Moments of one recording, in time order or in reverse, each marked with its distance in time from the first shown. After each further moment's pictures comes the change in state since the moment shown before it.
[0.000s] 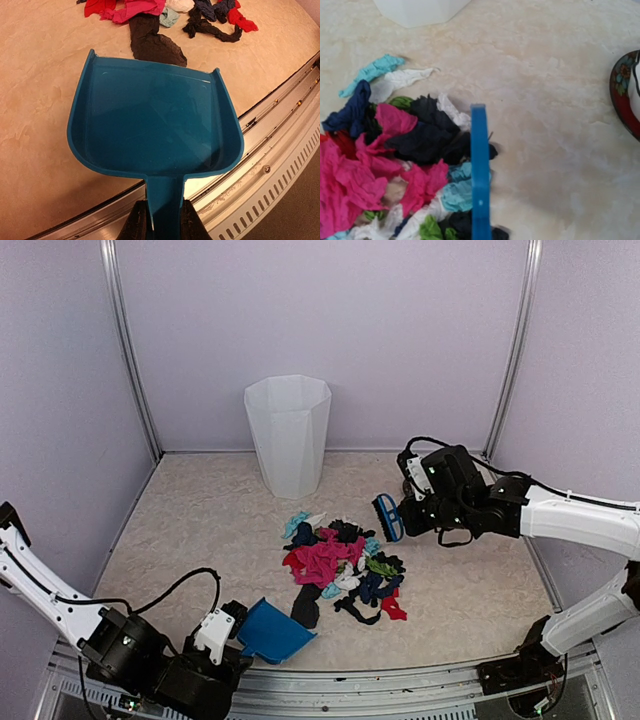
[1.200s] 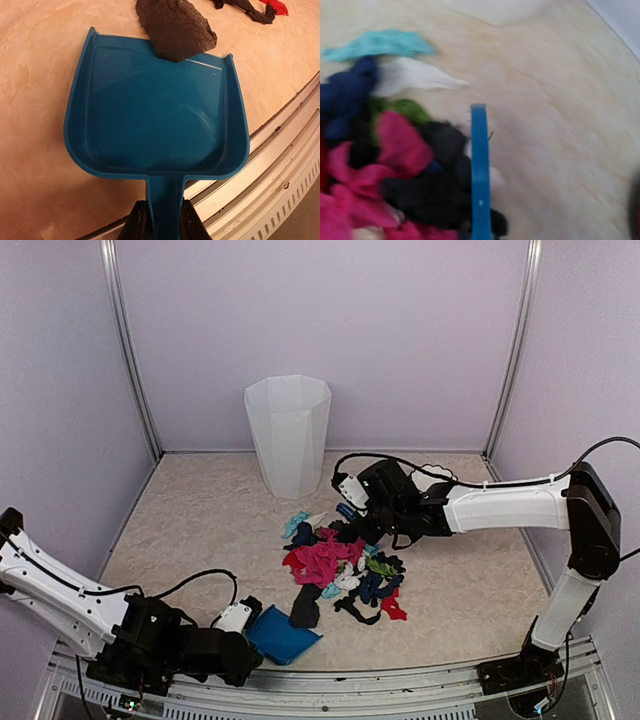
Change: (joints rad) left arm 0.279 0.035 -0.140 0.286 0.315 0.169; right arm 0.090 0.408 0.176 0.189 0.092 -0.434
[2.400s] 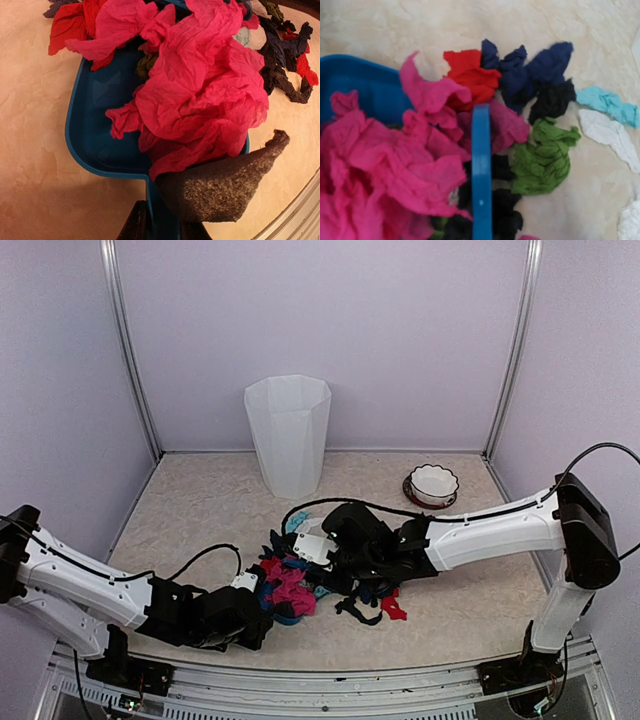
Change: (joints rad) left arm 0.263 0.116 -0.031 0.274 -0.028 0.189; right arm 0.246 0.036 -0.035 0.058 -0.194 -0.139
